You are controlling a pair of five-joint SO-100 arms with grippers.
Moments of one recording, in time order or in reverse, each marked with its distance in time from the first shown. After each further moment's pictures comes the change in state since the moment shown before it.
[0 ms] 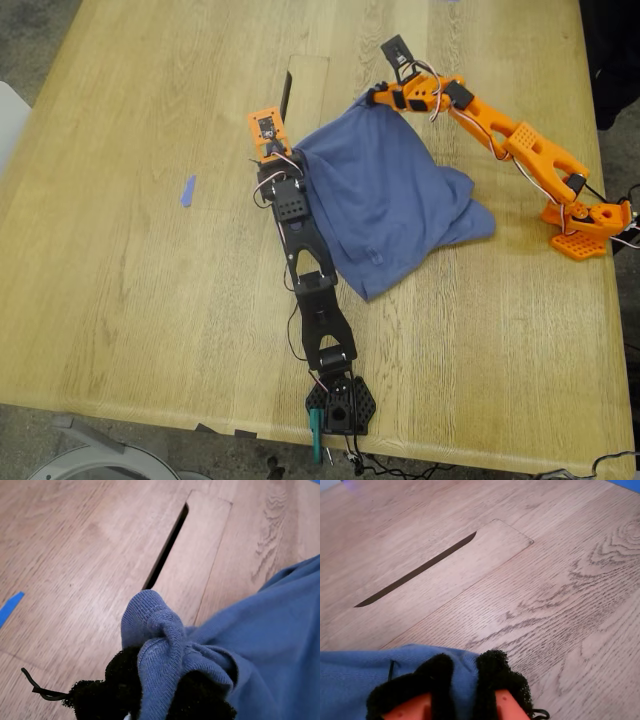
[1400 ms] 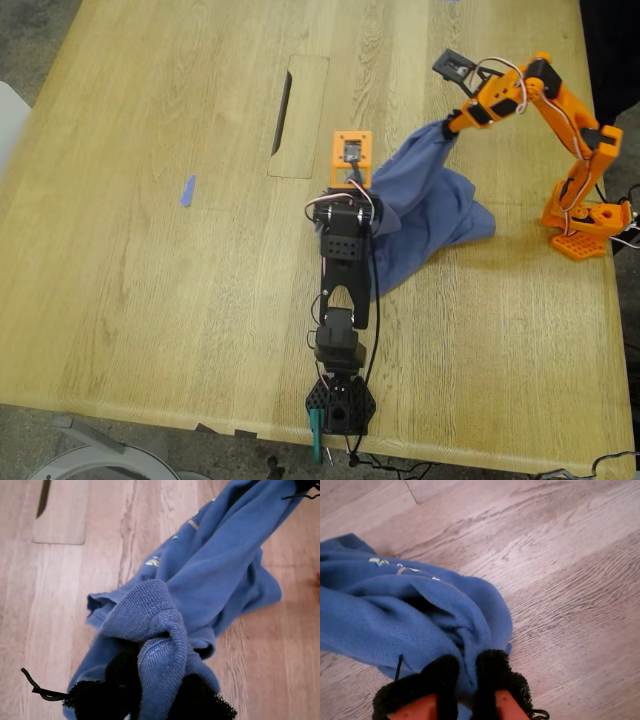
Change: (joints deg) arm 0 25.1 35.0 2.4 49.1 -2.7; arm 1 -15.0 72.6 60.0 40.3 1.0
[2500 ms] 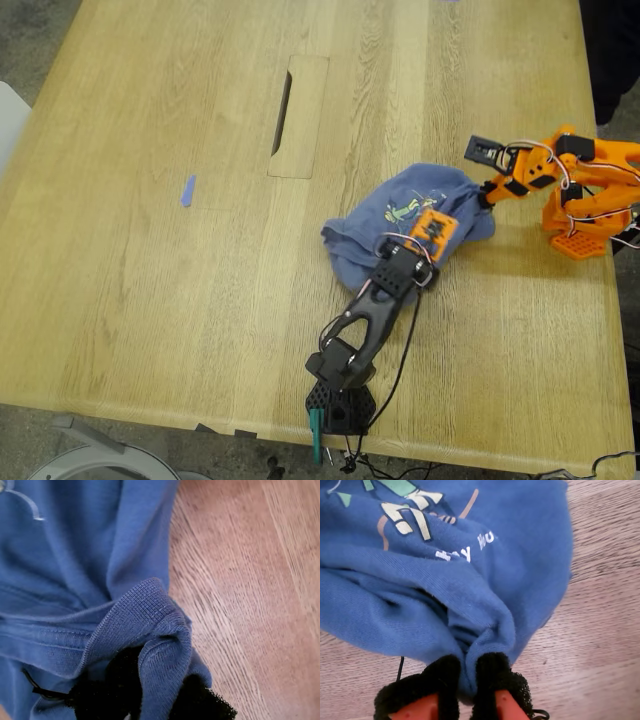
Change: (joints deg) arm 0 30.8 18.0 62.5 -25.0 -2.5; arm 1 -13.3 52.1 86.0 -30.1 0.6
